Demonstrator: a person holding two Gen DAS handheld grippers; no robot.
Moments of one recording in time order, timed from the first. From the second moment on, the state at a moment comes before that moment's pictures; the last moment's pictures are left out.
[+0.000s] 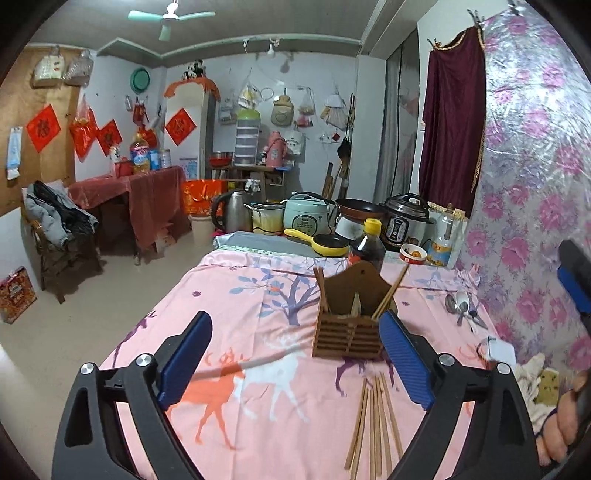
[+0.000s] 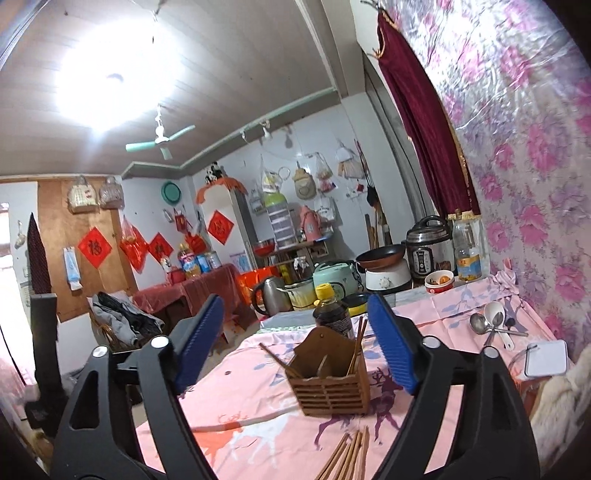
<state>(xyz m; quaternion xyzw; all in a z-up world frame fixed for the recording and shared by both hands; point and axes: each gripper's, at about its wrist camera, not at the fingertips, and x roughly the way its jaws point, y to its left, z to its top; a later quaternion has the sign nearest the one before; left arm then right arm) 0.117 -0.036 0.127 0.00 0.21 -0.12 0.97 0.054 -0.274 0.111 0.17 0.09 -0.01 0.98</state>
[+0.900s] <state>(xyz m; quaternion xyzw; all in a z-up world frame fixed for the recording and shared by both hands) -0.053 -0.028 0.030 0.07 0.14 -0.07 0.99 -0.079 -0.204 0.010 0.08 0.15 -0.06 0.98</state>
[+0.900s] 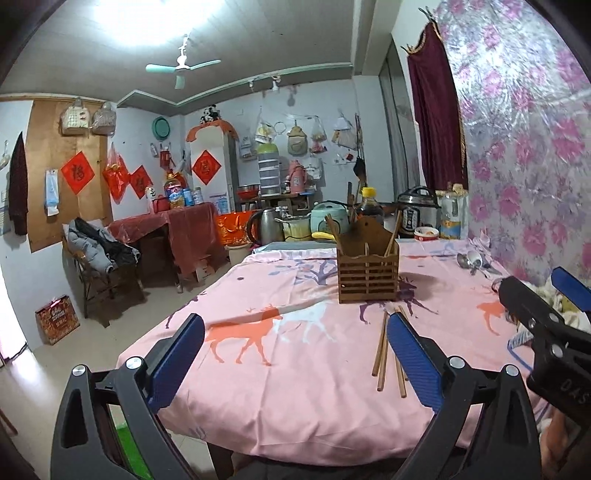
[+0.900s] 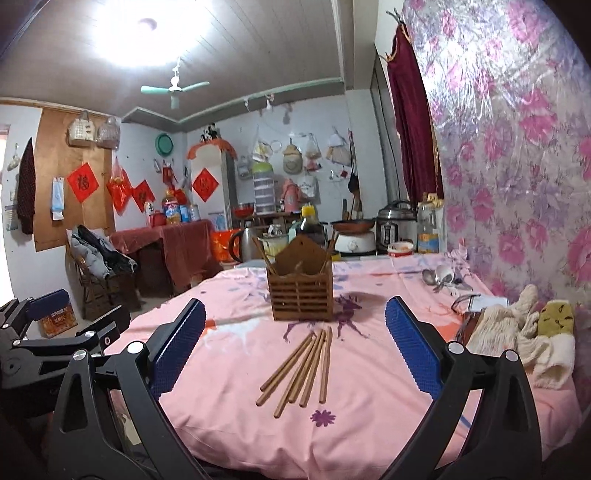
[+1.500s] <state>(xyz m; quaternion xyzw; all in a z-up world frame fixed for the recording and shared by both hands) -0.013 -0.017 0.002 0.05 0.21 -0.06 0.97 -0.055 -0.235 -0.027 0.14 0.22 -0.09 0.96</state>
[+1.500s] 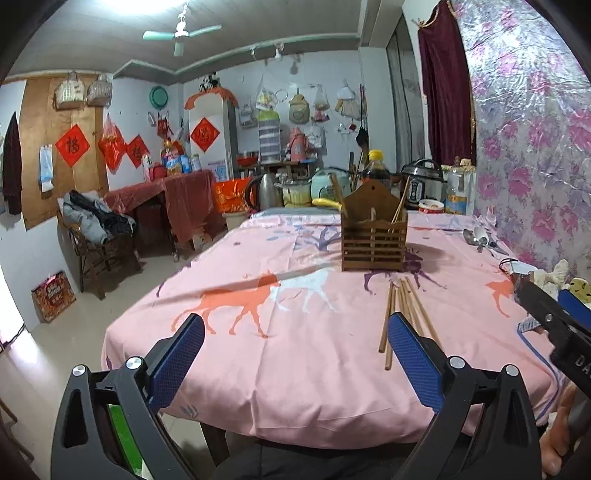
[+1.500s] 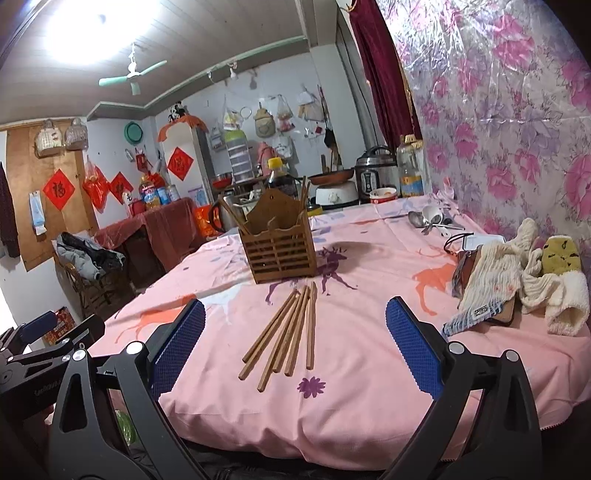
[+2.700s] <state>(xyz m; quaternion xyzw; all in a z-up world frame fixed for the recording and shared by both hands) 0.130 -0.109 -0.124 0.15 0.40 -0.18 0.89 -0.028 -0.283 -0.108 0.15 0.32 -0.15 0.92</state>
